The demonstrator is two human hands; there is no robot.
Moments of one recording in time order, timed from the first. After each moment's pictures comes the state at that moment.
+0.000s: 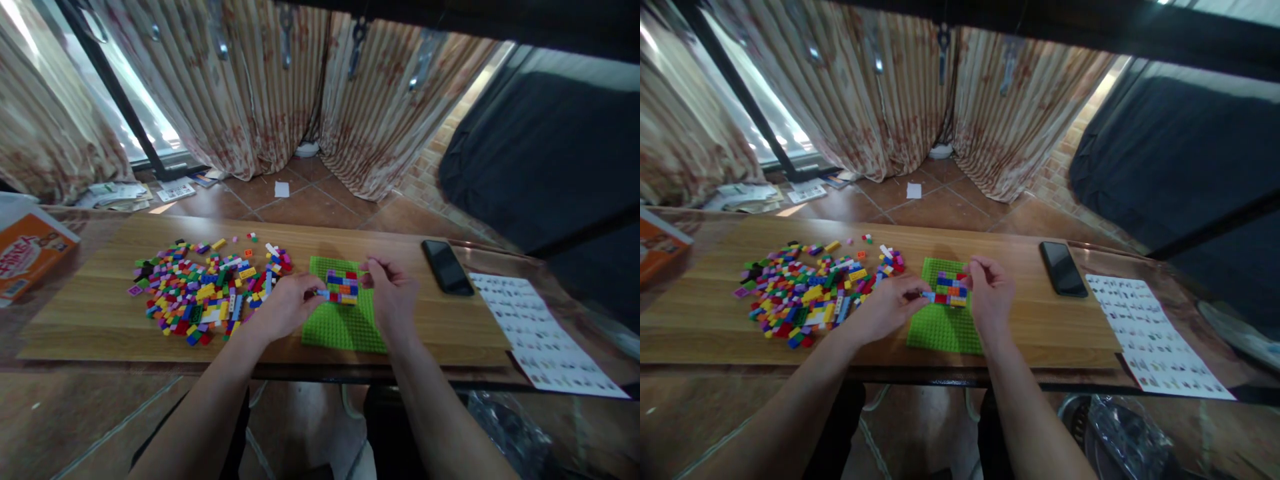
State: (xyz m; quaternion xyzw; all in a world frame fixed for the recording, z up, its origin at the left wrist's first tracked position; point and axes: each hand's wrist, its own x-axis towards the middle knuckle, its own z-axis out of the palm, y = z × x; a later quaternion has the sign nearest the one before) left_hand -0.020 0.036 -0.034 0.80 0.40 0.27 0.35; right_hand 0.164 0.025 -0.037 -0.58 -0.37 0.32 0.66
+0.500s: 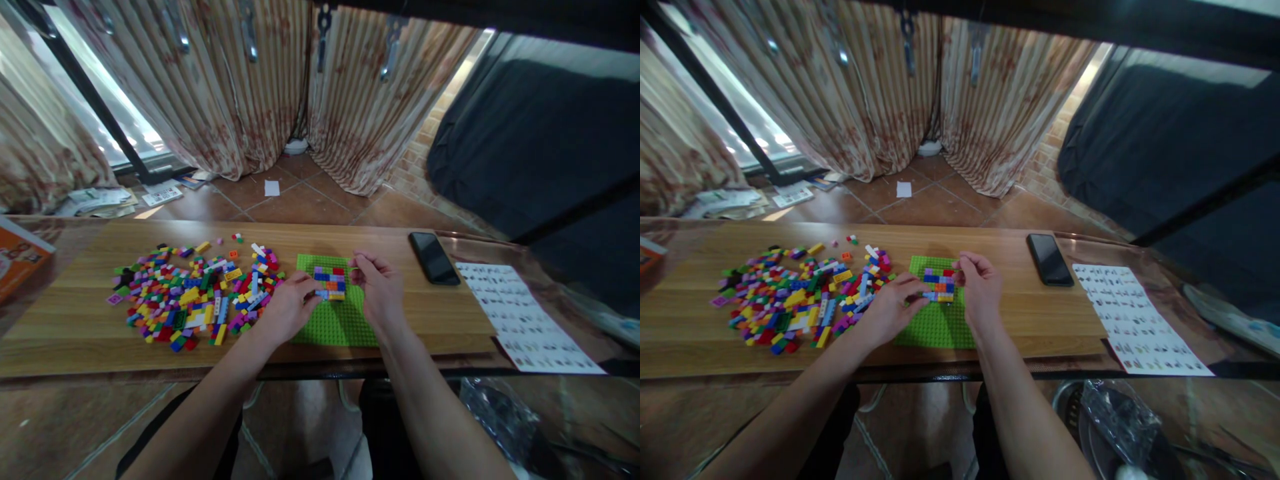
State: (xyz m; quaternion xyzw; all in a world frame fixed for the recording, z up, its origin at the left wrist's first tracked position) left_hand 0.006 0.032 -0.057 0.82 0.41 0.29 0.29; right_hand 0.175 0.029 -0.036 -0.53 -0.29 0.41 0.68
